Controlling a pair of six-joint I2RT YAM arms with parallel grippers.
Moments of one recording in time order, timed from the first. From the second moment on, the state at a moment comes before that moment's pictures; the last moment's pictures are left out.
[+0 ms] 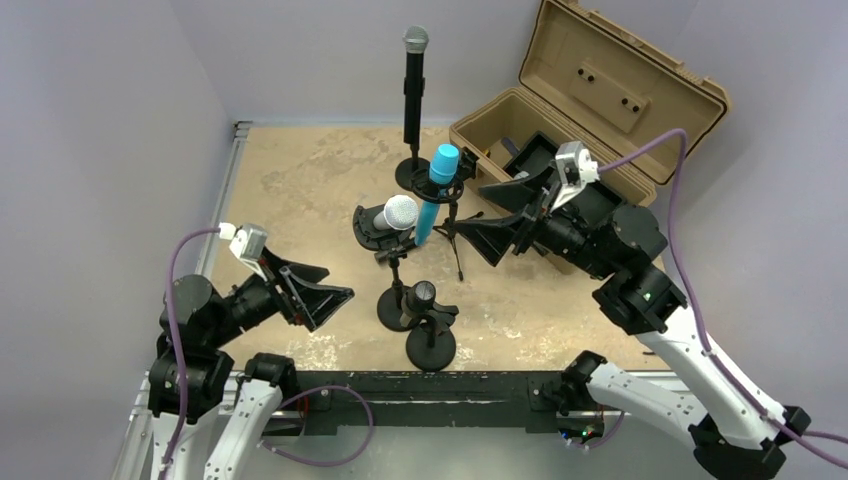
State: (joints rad) left arm -0.17 0.34 0.90 -0.66 0.69 -0.54; right arm 0.68 0.82 1.09 -0.09 -0.31 0.37
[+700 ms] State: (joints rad) left arm -0.21 0.50 1.04 -0.46 0.67 -0.32; right arm 1.06 0.92 1.02 0.01 0.26 0.40
